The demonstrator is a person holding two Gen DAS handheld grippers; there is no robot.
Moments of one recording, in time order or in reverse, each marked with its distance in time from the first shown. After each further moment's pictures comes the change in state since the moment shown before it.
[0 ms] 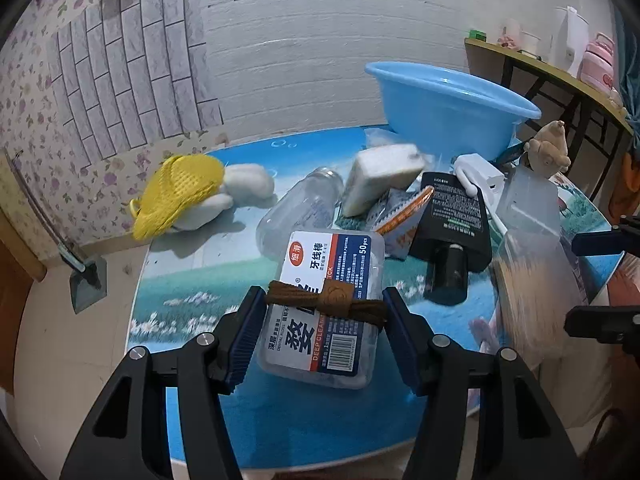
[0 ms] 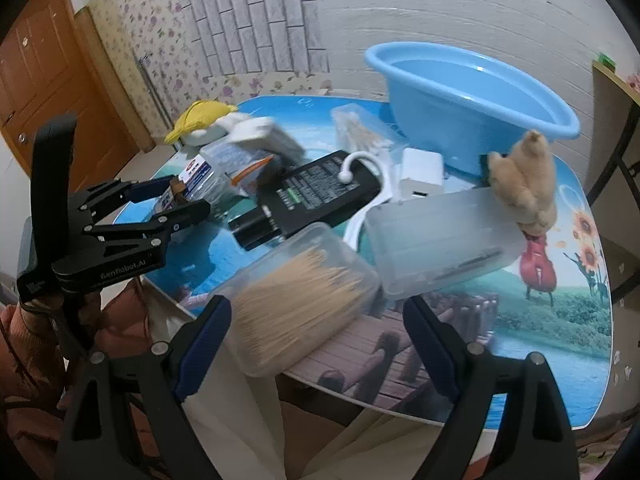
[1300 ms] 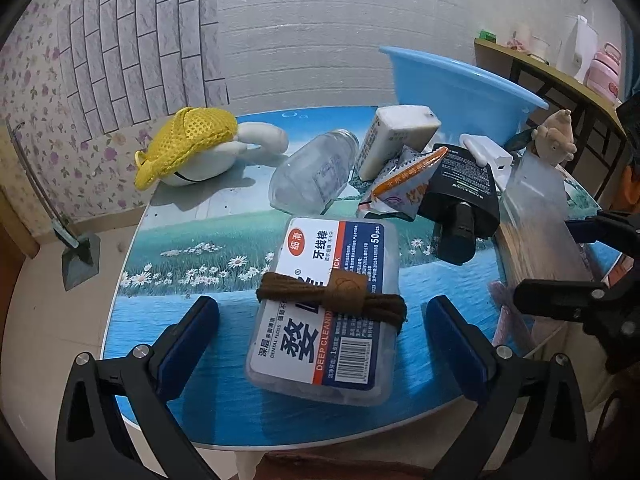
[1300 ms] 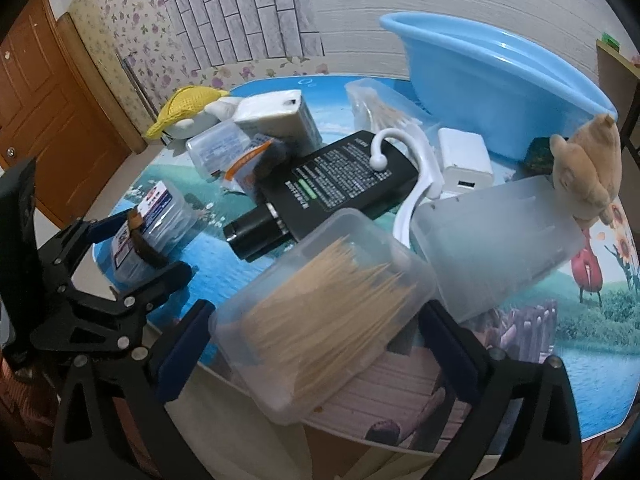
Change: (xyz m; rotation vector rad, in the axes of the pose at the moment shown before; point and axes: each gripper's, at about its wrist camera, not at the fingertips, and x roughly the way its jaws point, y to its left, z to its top) left arm 0.010 0.011 -0.029 -0.061 0.012 -0.018; right arm 0.050 0.016 0.018 0.060 0.043 -0.014
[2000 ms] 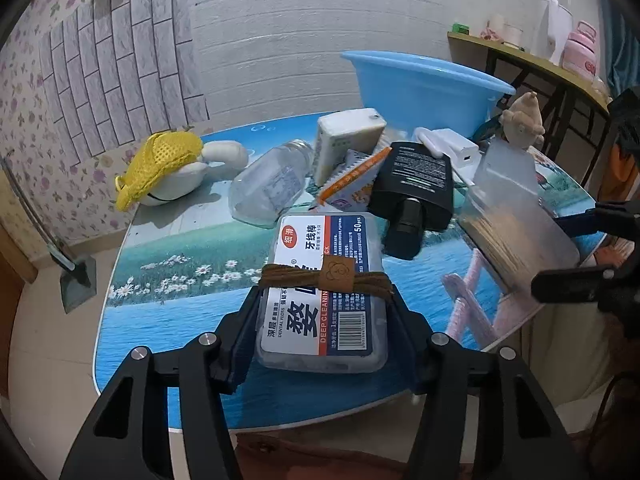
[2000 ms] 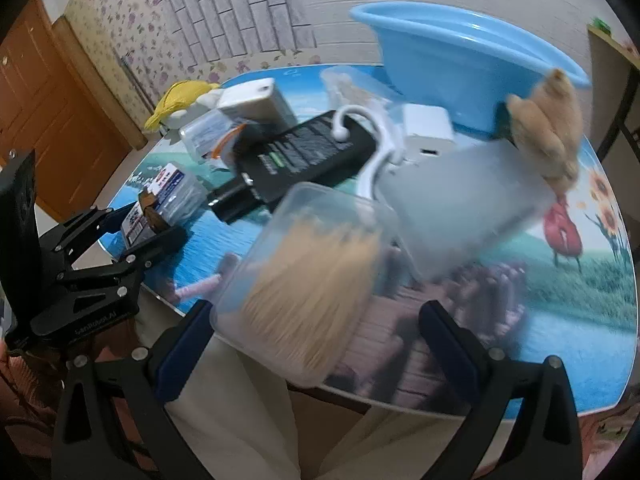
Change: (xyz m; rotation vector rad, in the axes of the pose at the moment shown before) left arm -0.015 -0.027 -0.001 0.087 -0.014 -0.025; right arm -0.022 -0.027 -0.023 0.038 0.030 0.024
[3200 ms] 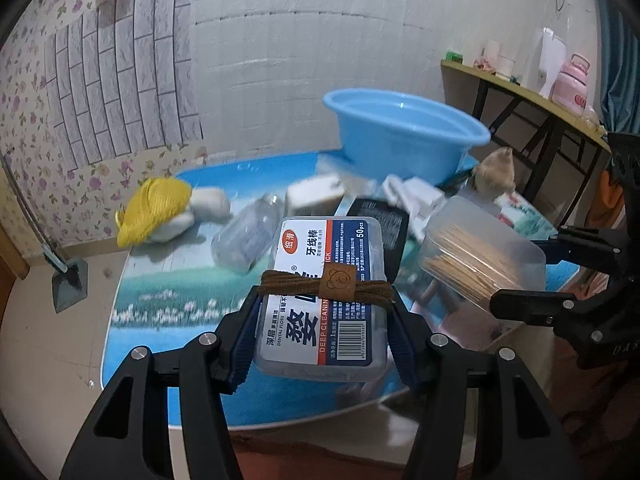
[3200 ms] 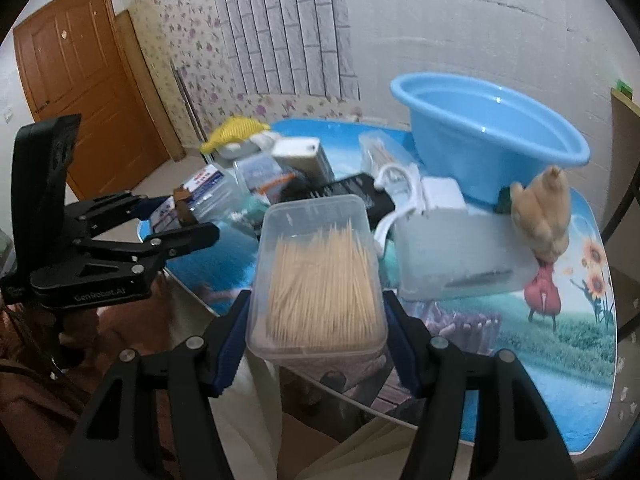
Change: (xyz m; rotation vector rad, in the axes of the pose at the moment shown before) left arm -0.039 -0.017 0.035 -0.052 -0.061 -0.036; right arm -0.043 0.004 -0.003 -0.178 -0.189 0.091
